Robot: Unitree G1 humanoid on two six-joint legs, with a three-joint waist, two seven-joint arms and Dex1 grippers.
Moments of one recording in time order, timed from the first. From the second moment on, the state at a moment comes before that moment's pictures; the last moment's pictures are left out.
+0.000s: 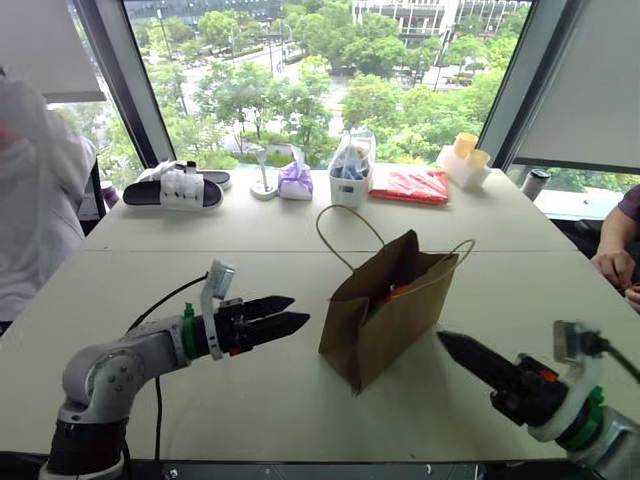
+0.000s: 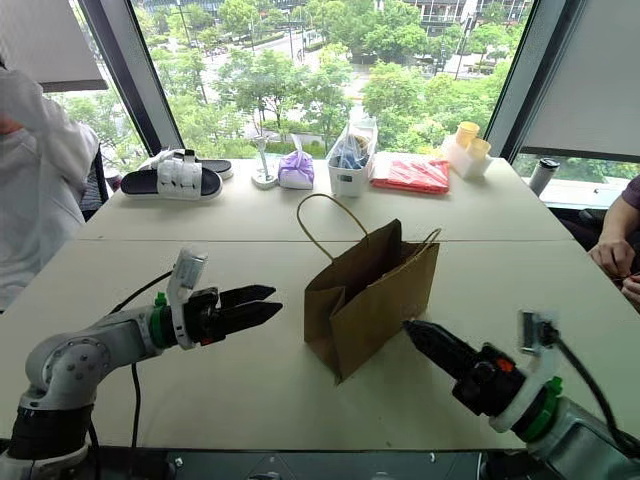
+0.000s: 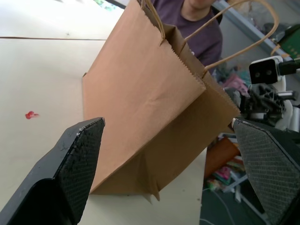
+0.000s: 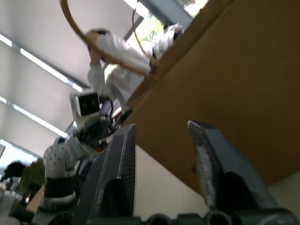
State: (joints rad) left arm -0.31 0.49 0.16 -0.34 -0.99 1.03 -0.76; right arm 0.37 -0.68 -0.42 -0.67 1.57 0.76 0.38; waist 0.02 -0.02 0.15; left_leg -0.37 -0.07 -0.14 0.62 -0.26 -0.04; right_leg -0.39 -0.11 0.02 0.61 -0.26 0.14
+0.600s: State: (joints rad) left arm -0.39 0.47 -0.18 -0.38 -0.72 0.79 -0.85; right arm 0.07 -0.65 -0.16 -0.57 1.38 0.80 0.34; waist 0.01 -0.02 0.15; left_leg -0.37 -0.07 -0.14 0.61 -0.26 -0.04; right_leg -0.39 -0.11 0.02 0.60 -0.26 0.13
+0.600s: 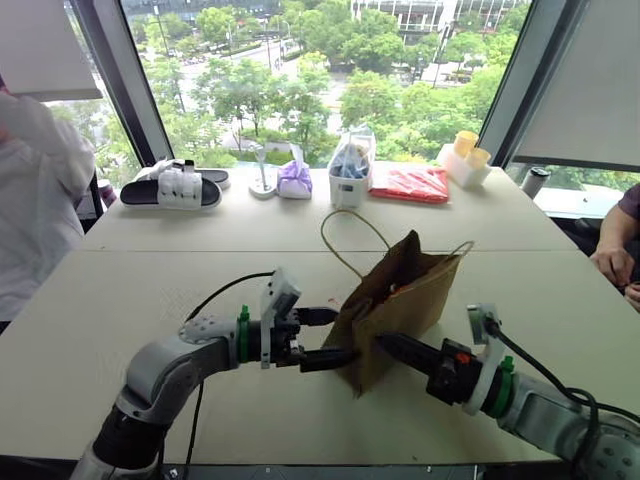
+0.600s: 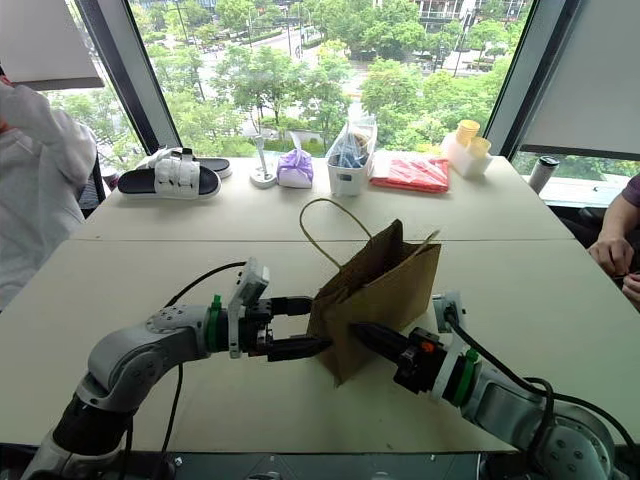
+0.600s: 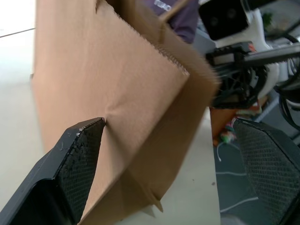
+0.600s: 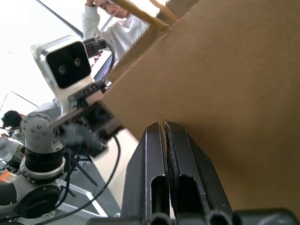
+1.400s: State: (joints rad) left arm -0.45 0.35 -0.29 -0.24 -0.48 0.62 -0.85; right arm 0.16 -0.62 -0.24 -0.62 1.47 0.79 0.31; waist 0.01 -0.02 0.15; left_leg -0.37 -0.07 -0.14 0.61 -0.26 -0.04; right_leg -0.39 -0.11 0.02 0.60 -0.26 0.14
